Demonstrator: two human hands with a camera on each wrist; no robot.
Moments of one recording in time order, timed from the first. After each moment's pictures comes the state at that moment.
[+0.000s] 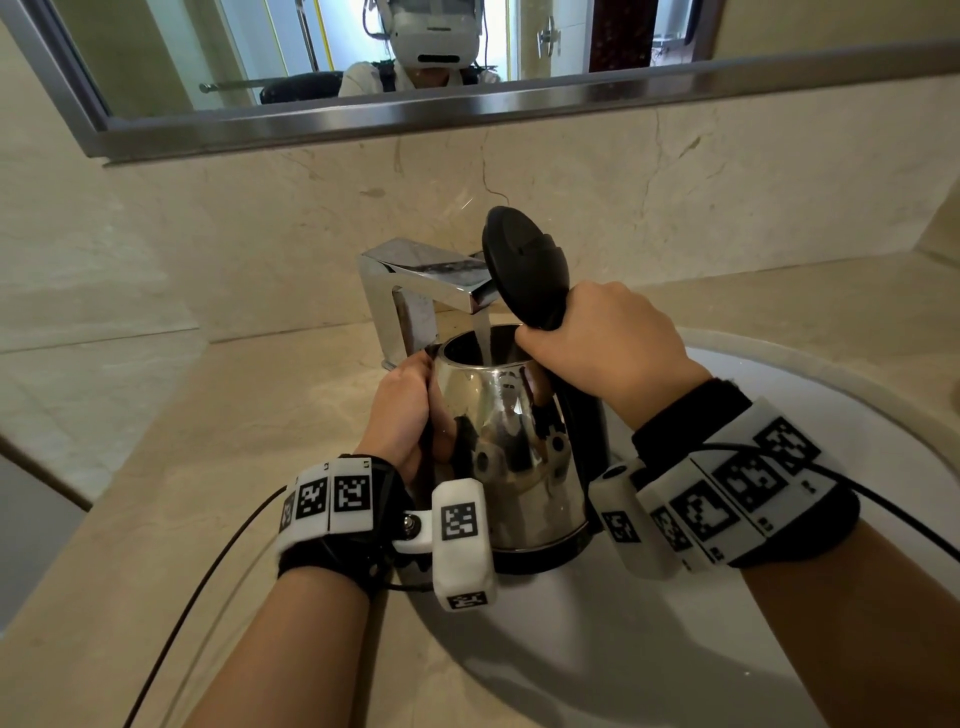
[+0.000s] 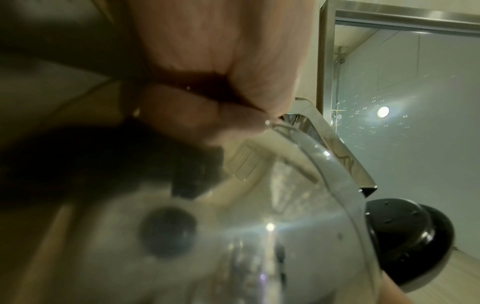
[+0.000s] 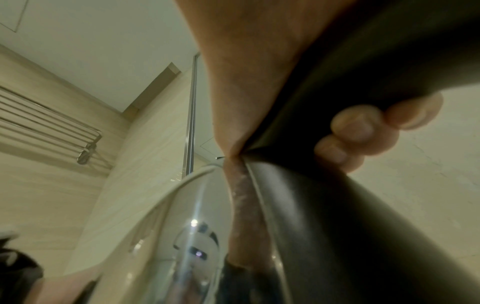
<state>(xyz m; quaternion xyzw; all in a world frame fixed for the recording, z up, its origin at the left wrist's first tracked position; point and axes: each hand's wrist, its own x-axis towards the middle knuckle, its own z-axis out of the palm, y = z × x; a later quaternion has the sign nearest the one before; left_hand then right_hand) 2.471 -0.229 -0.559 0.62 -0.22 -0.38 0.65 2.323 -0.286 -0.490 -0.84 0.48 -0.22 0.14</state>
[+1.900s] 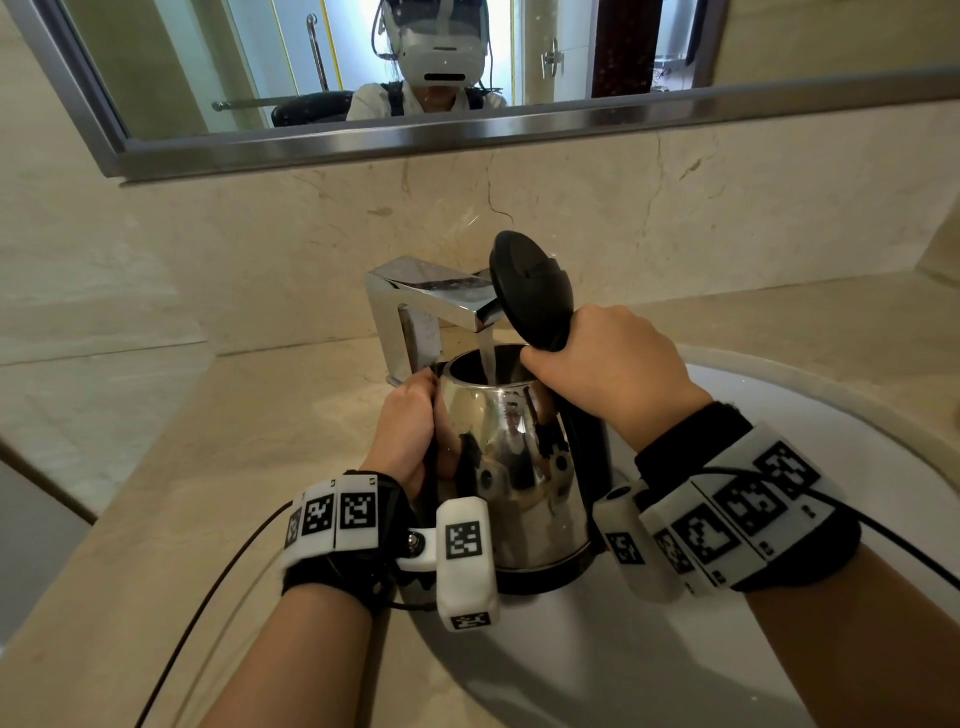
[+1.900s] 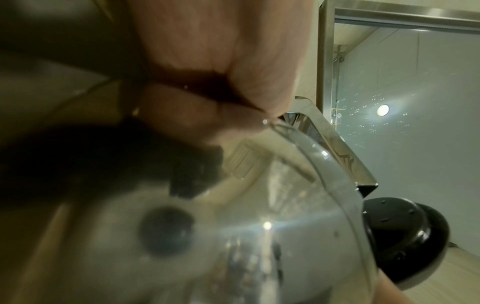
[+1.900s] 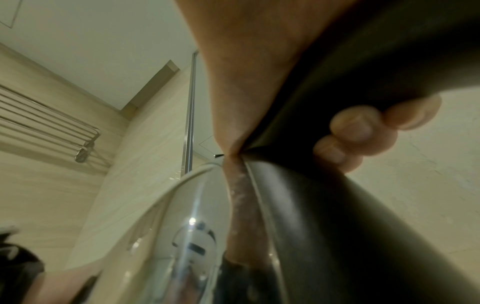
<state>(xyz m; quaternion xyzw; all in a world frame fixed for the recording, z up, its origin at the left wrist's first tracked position) 2.472 -0.229 -0.562 0.62 -0.25 -0.38 0.64 2.322 -0.289 -0.494 -0.84 0.47 -0.22 0.15</state>
